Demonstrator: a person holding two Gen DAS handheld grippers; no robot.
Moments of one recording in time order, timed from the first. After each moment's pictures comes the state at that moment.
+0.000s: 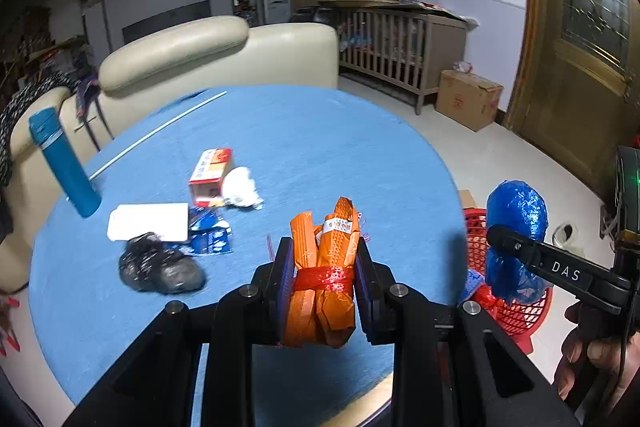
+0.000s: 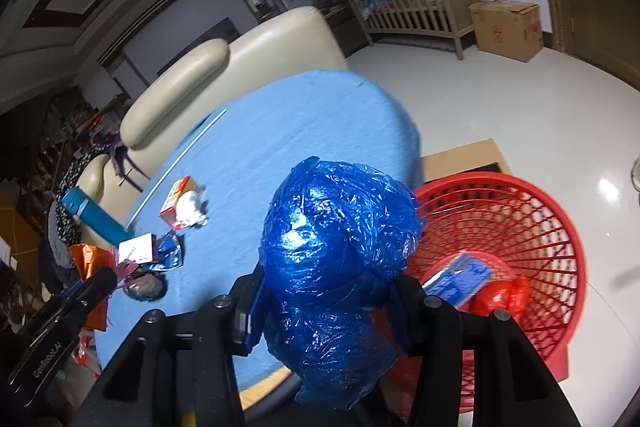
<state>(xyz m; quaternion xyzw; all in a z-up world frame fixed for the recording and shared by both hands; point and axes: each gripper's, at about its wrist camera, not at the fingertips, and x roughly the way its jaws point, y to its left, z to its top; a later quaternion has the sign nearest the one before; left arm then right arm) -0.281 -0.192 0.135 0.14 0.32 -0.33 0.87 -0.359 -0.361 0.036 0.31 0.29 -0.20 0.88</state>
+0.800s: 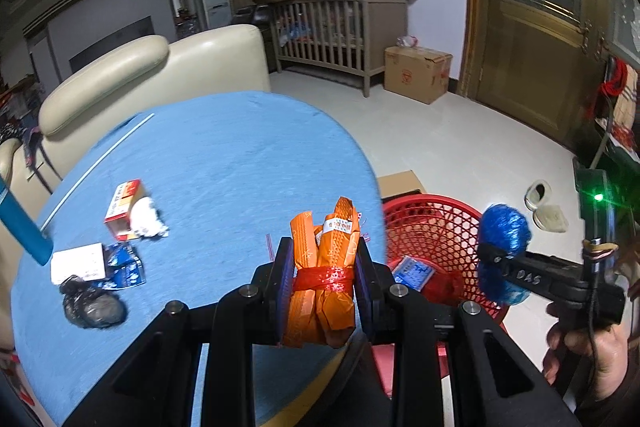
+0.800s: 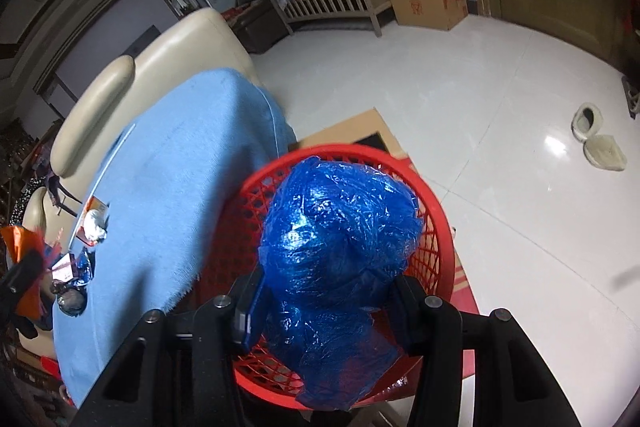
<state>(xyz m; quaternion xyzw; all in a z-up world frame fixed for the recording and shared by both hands) -0.327 -0.284 0.123 0.20 0.32 -0.41 0.83 -0.437 -0.447 -0.017 0.35 0.34 -0.30 0.82</state>
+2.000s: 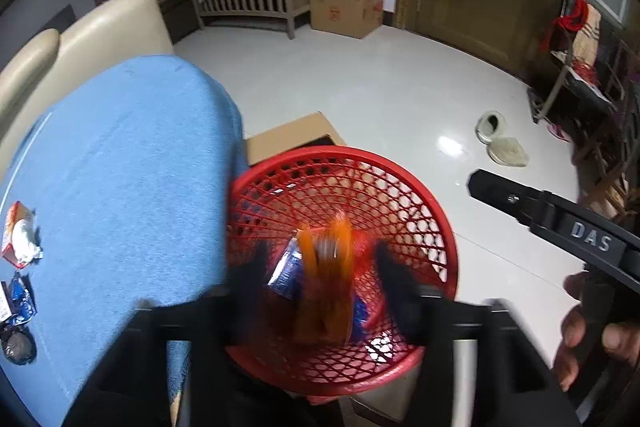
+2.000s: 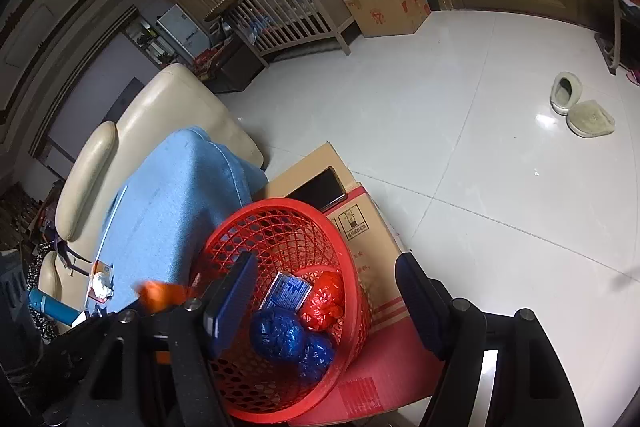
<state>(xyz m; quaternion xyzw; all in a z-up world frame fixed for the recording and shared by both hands) -0.373 -0.401 0.061 0.27 0.39 -0.47 0.74 -0.508 -0.502 -0.012 0.41 0.26 -0.33 0.81</state>
